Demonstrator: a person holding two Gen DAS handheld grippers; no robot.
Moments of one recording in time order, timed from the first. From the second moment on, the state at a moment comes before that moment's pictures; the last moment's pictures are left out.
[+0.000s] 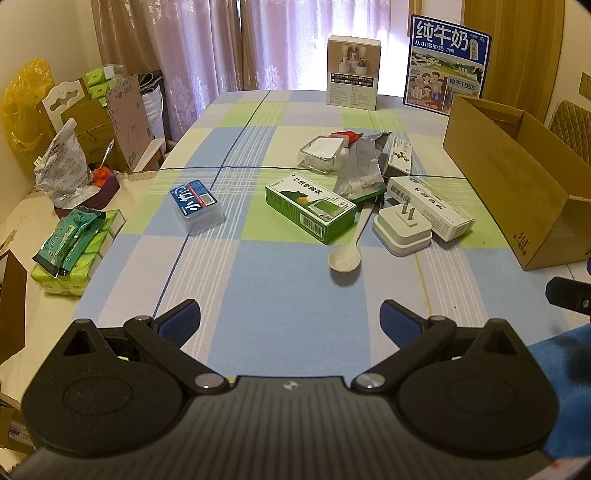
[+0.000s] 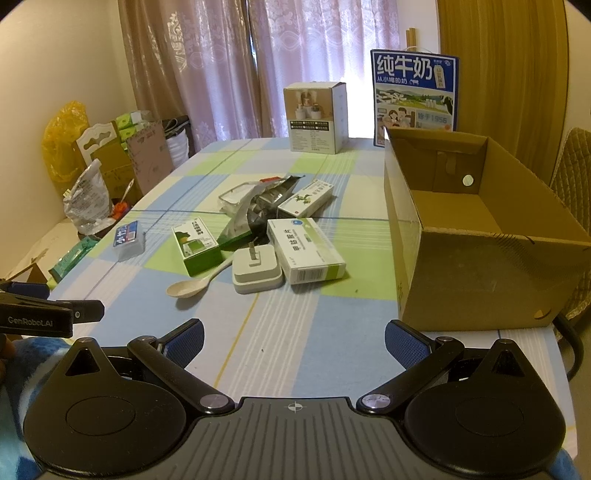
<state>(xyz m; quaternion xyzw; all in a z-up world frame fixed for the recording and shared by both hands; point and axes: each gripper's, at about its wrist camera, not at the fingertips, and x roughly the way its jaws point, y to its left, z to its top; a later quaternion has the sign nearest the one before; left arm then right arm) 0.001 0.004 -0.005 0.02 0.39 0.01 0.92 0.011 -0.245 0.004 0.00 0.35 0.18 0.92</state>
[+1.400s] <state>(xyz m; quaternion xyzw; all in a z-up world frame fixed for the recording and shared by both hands) 0.001 0.006 -0.009 0.02 0.40 0.01 0.92 0.013 -0.246 0.000 0.00 0.36 0.17 0.92</state>
